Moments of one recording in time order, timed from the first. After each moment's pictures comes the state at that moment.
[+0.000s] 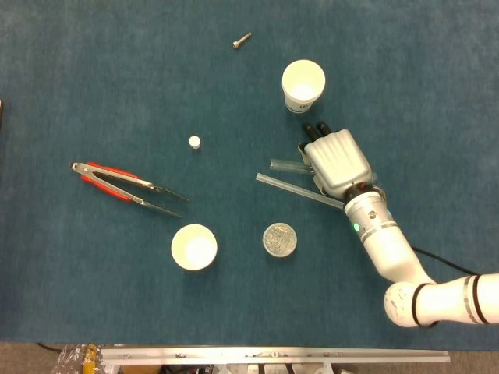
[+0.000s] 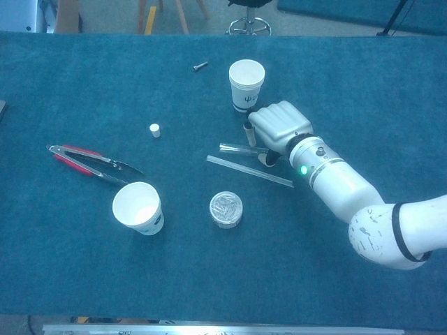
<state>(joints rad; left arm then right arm) -0.08 -1.01 -0.02 -1.64 1.65 1.60 -0.06 0.84 -1.82 0.11 -1.53 -0.74 1.15 -0.95</state>
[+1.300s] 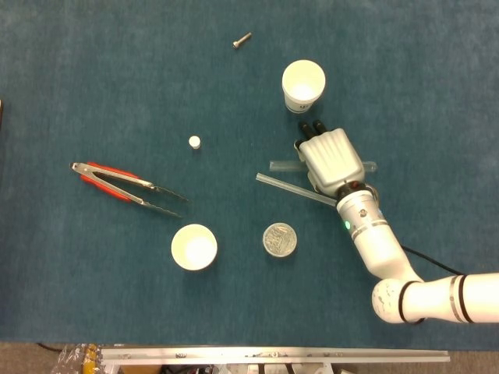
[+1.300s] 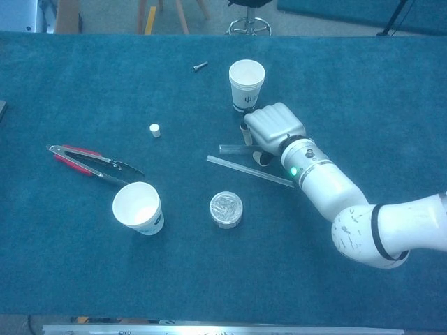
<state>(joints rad) -0.07 -1.02 -0.02 -1.62 1.64 1.60 -0.07 0.84 -1.89 0.14 -1.45 -0.72 1.13 -0.97</state>
